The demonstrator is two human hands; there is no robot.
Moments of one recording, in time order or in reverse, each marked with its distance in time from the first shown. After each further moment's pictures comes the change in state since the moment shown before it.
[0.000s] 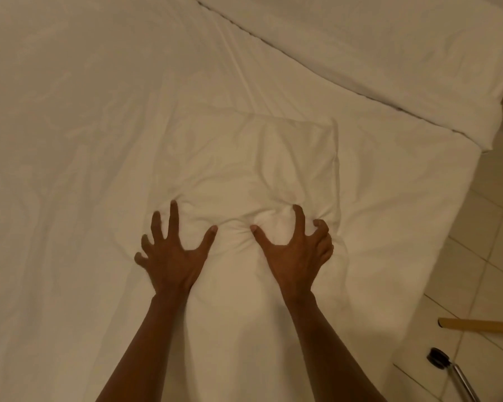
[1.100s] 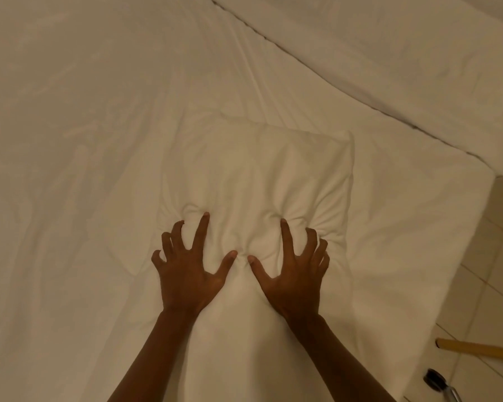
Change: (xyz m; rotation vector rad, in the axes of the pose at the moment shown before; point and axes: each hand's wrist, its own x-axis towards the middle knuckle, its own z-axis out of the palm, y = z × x) left_hand 0.005 0.004 0.012 0.133 0.097 0.313; right_hand -0.002 -0.003 0.009 -0.150 -0.067 -0.353
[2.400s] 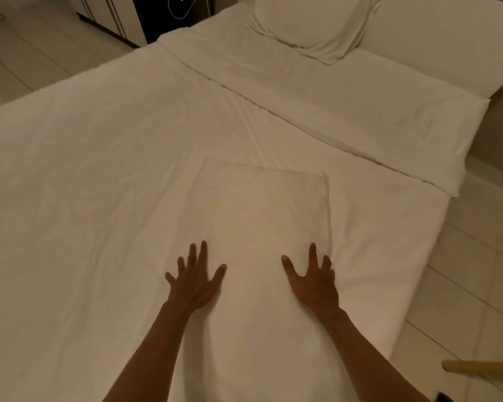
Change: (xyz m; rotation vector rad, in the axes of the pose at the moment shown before) left_hand -0.030 0.004 -0.079 -0.094 -0.520 -0.124; right_hand -0.012 0.038 -0.096 0.310 -0.490 0.359
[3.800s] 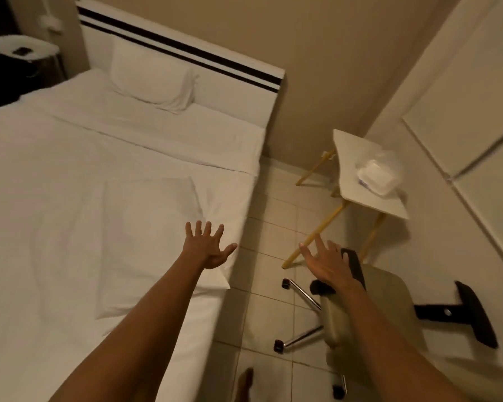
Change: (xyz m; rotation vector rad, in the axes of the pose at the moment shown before) left_hand -0.450 0.120 -0.093 0.613 0.019 0.753; right_hand -0.546 0.164 -0.229 -0.237 0.383 0.201
